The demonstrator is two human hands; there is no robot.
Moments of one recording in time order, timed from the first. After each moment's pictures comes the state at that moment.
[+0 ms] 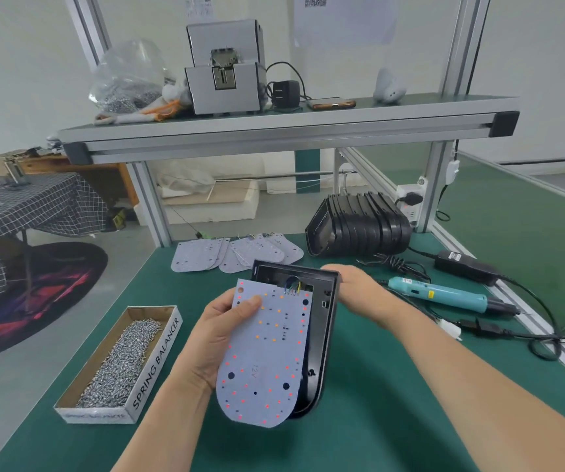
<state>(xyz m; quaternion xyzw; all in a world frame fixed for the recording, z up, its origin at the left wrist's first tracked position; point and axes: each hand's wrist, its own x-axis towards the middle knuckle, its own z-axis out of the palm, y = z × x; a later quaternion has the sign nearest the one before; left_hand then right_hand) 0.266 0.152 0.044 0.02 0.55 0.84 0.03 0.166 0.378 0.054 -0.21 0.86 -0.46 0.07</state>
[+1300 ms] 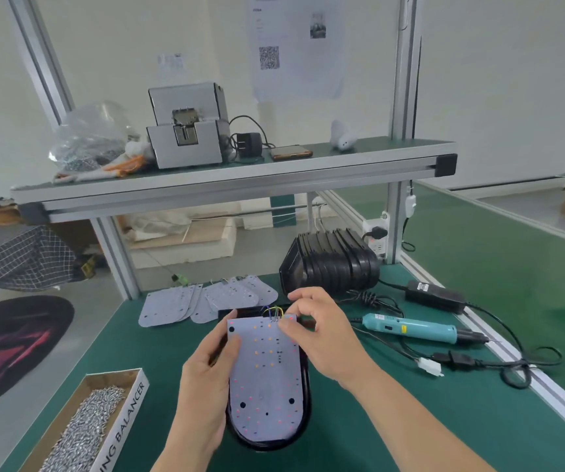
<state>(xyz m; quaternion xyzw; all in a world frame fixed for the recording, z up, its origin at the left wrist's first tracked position) 0.237 0.185 0.032 -0.02 0.64 0.75 -0.14 0.190 0.368 0.057 -0.20 0.82 -0.52 -0.13</state>
